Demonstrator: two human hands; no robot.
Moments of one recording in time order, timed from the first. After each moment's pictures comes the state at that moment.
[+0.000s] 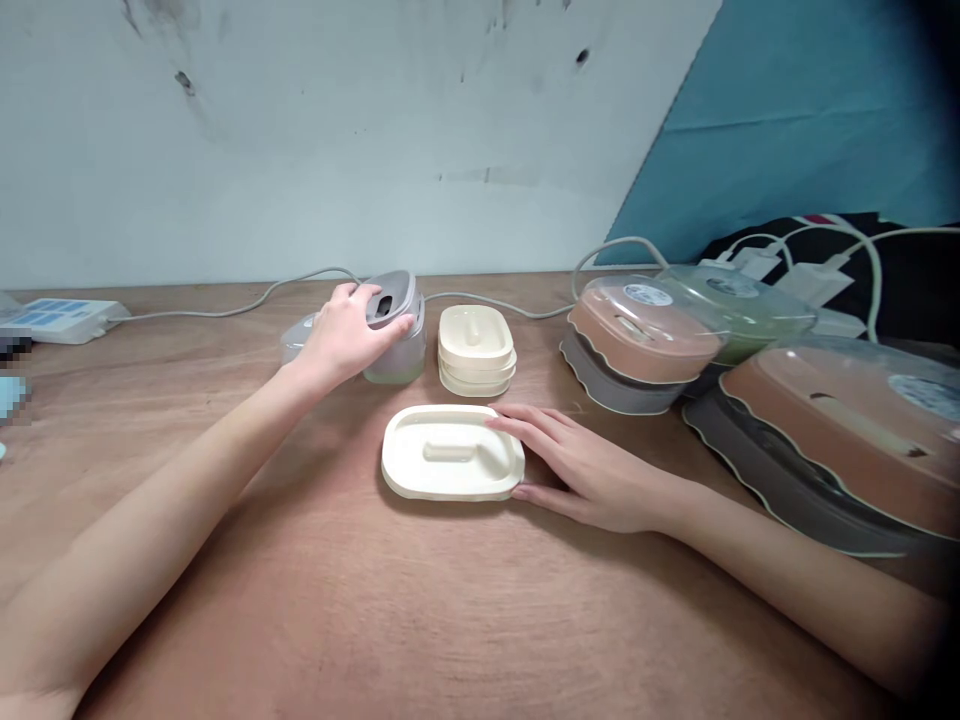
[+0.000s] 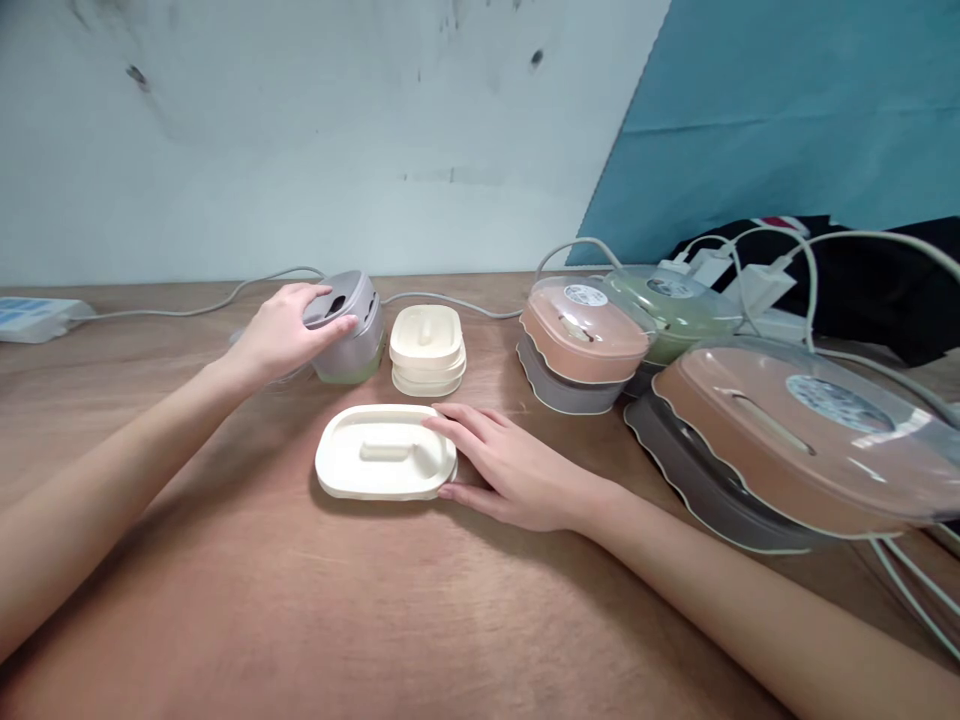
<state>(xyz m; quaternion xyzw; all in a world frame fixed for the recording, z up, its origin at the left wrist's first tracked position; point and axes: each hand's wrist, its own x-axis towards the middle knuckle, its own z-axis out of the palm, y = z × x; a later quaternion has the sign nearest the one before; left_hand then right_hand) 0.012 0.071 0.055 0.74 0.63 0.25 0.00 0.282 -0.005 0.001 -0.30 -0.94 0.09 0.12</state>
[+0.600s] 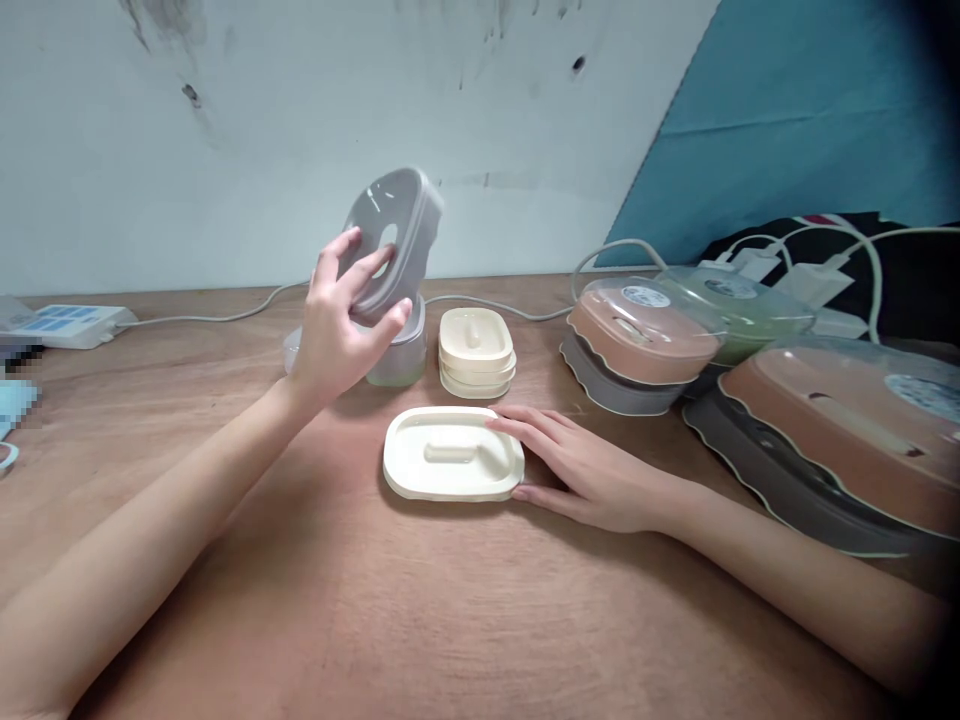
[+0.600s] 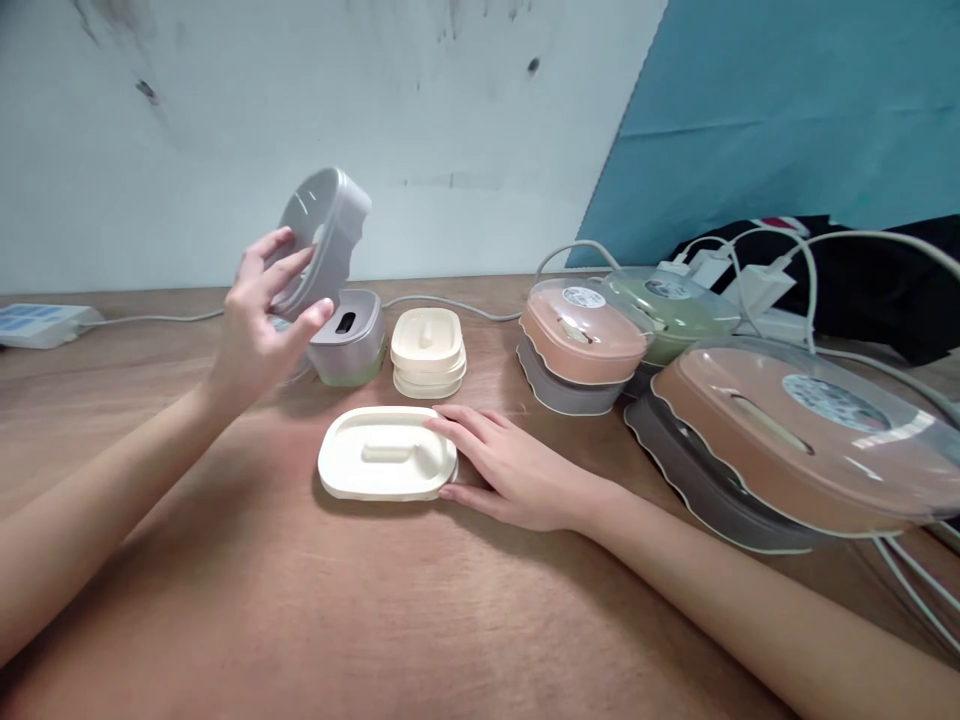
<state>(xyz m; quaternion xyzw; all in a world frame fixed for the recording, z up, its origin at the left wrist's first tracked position) 0.017 0.044 0.065 0.75 0.52 0.41 -0.04 0.282 -0.006 0.001 -0.30 -0.94 0.09 0.13</state>
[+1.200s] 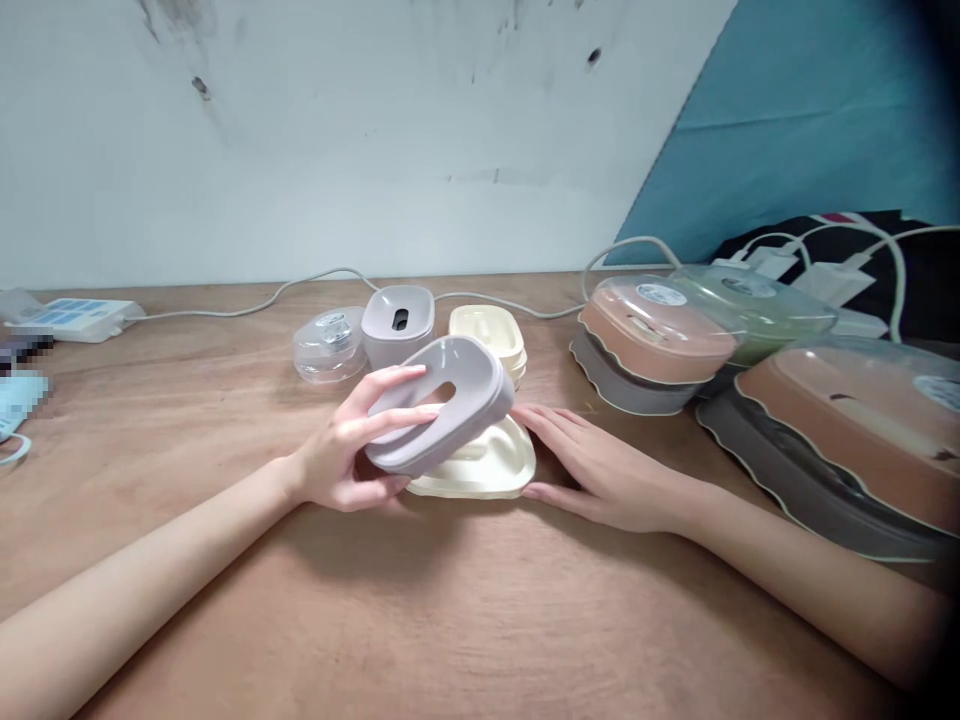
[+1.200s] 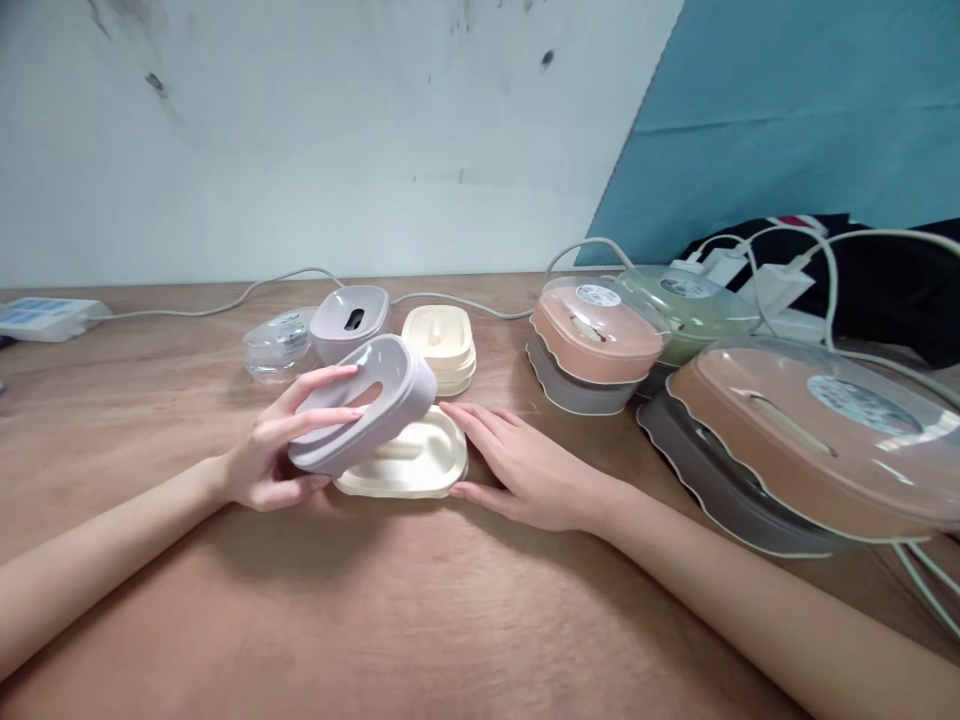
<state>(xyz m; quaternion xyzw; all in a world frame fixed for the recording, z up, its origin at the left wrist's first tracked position) -0.015 0.001 0.010 0.92 0.21 0.31 0.12 0.280 -0.005 -0.001 -0.31 -0.94 0.07 0.13</state>
